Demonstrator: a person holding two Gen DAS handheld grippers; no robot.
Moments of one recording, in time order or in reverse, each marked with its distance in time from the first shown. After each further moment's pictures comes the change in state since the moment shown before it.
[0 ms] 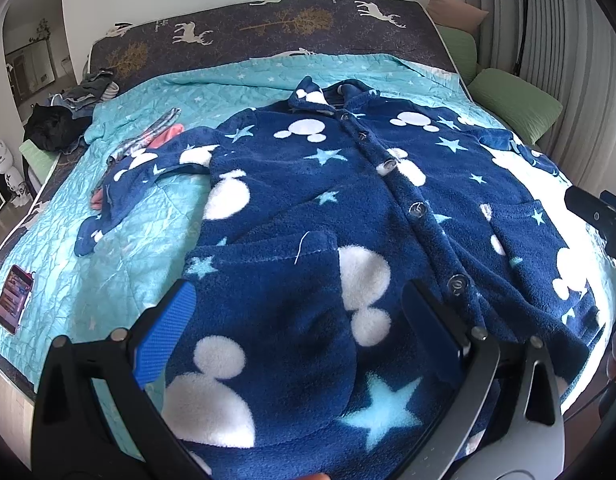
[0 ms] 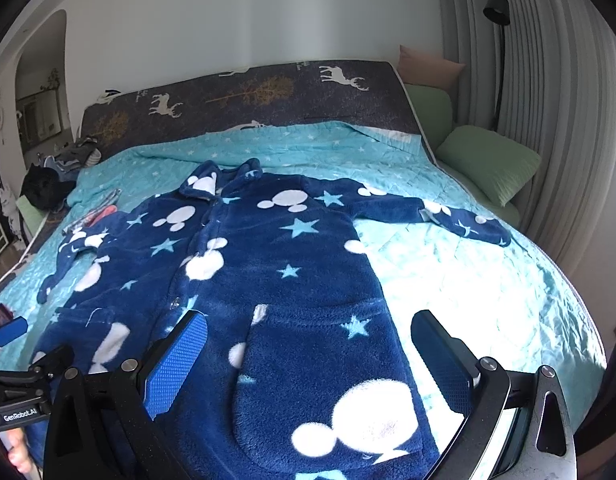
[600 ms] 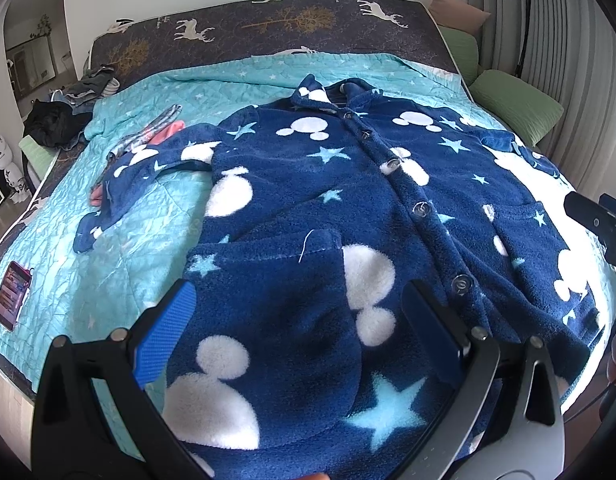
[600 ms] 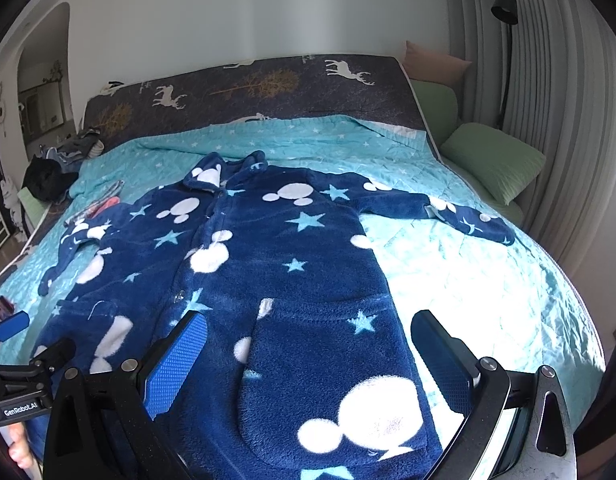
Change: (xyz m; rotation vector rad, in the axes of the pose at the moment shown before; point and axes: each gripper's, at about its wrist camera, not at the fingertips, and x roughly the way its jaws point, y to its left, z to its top) left arm 0.002 0.003 -0.001 -0.006 0.005 -0.004; right arm 0.002 0.006 0.000 -0.021 0.023 0.003
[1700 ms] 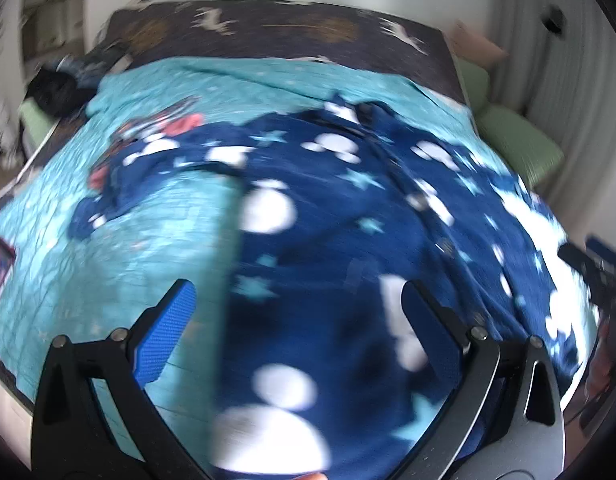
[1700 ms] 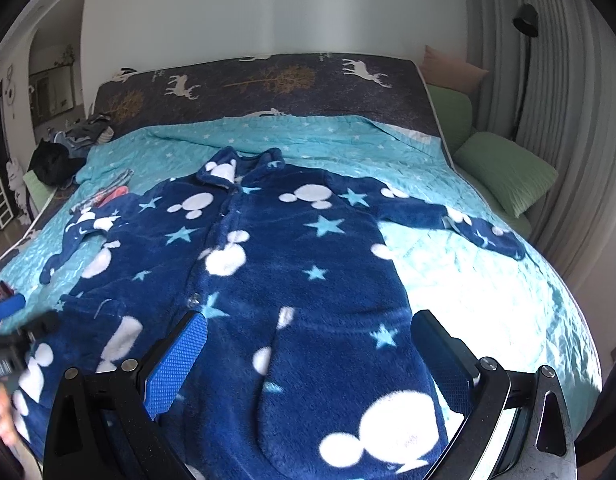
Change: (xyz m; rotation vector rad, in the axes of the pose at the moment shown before) left arm 0.008 0.078 0.019 -0.191 -0.007 -0.066; right arm 0.009 0.026 0.017 -0.079 0.010 0.034
